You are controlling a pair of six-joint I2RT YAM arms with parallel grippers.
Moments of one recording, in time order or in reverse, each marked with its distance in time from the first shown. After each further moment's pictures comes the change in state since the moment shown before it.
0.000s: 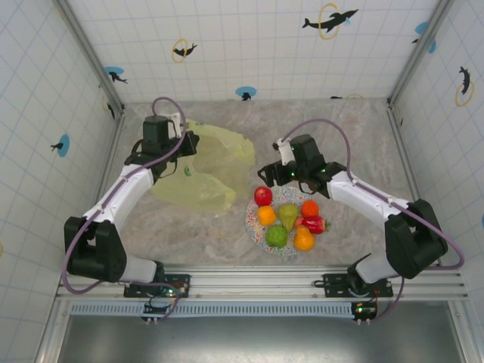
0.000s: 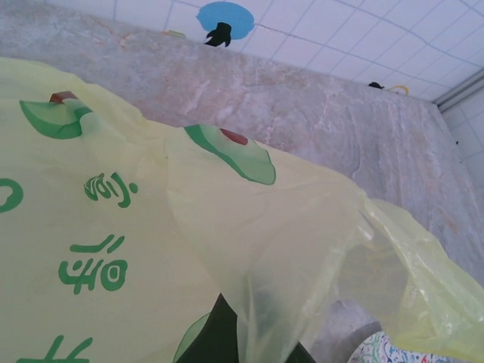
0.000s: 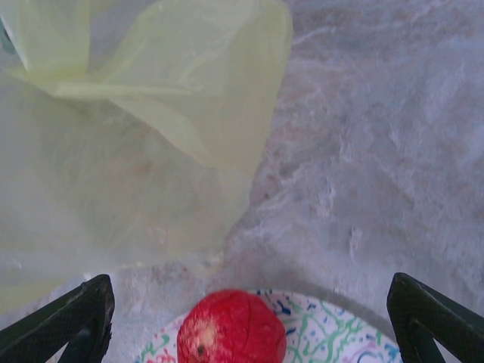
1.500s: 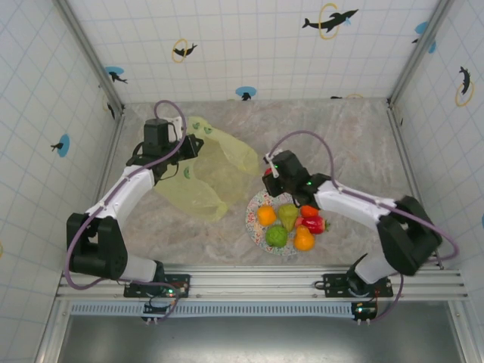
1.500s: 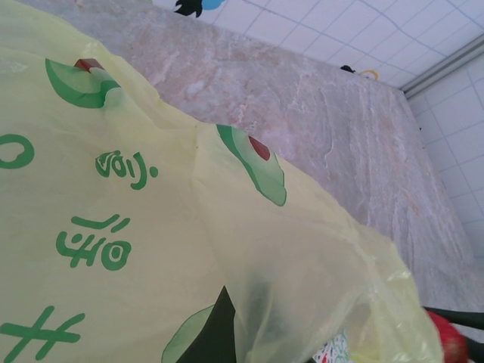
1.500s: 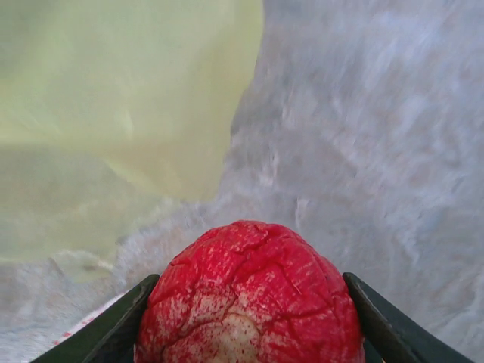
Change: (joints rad) left arm 0.017 0.018 -0.043 0.043 0.114 -0.048; right arm 0.154 0.003 -0.071 0.057 0.356 -0.043
